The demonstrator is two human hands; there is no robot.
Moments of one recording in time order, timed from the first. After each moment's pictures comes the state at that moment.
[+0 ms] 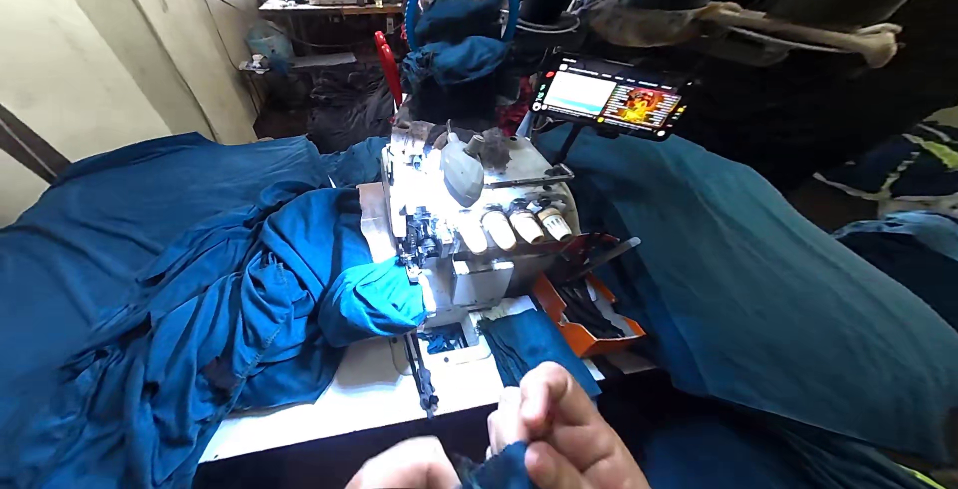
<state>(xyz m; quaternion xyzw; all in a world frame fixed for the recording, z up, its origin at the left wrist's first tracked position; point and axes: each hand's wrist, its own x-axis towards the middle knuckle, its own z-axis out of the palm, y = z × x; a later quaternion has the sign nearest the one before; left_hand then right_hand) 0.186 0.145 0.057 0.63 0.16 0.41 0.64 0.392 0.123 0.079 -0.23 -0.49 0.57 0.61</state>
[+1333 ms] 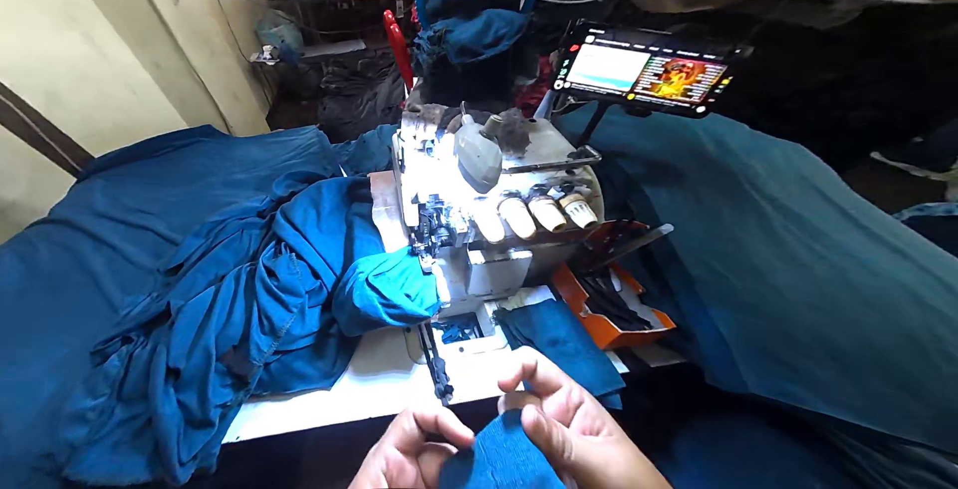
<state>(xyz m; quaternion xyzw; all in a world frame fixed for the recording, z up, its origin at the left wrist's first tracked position) 0.194 0.139 0.049 0.43 0.12 0.42 0.79 0.397 0.130 0.070 -0.24 -0.37 0.70 0.57</state>
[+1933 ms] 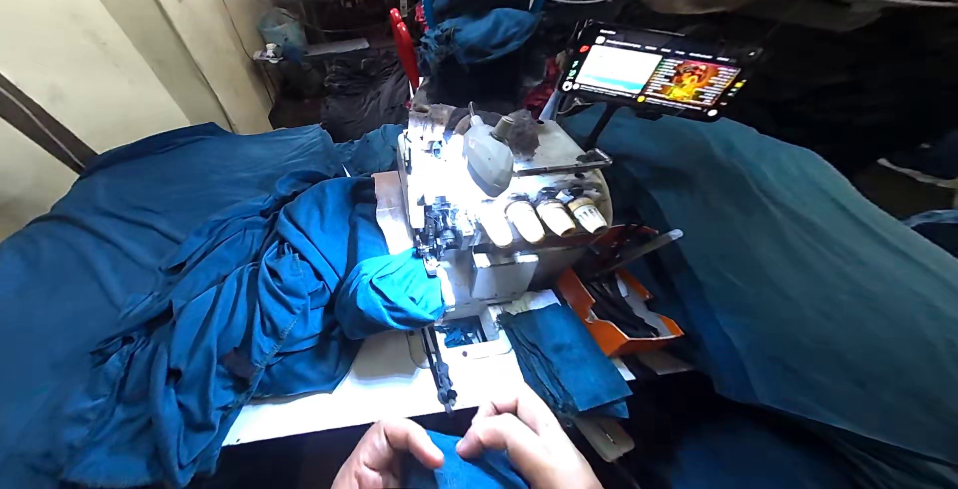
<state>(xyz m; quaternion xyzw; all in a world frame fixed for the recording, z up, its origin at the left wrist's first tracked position) 0.182 0.130 0.034 0.46 0.21 0.51 0.70 0.378 0.115 0.066 -0.47 -0.69 0.34 0.44</state>
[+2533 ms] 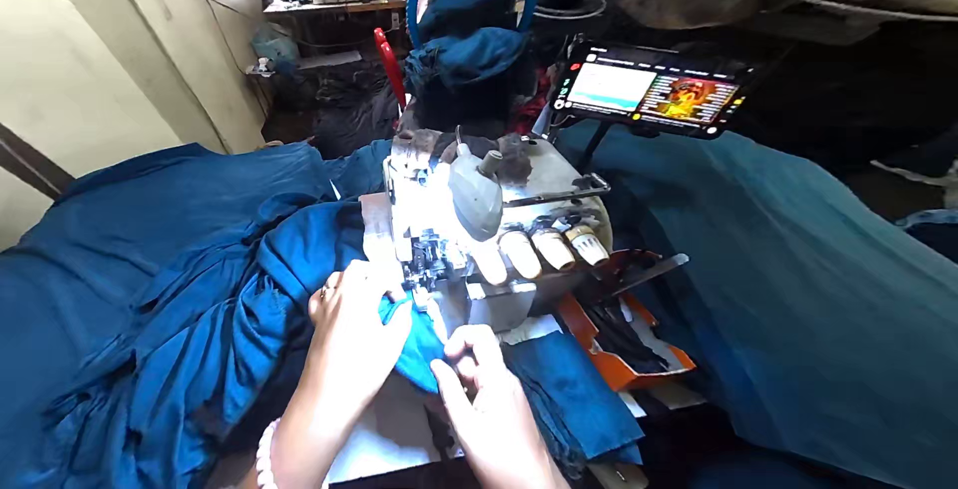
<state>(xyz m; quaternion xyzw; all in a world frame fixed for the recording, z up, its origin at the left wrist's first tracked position) 0.214 0.284 0.061 0.78 0.54 0.30 0.07 0.355 0.195 0.031 -0.61 -0.57 0.27 0.48</state>
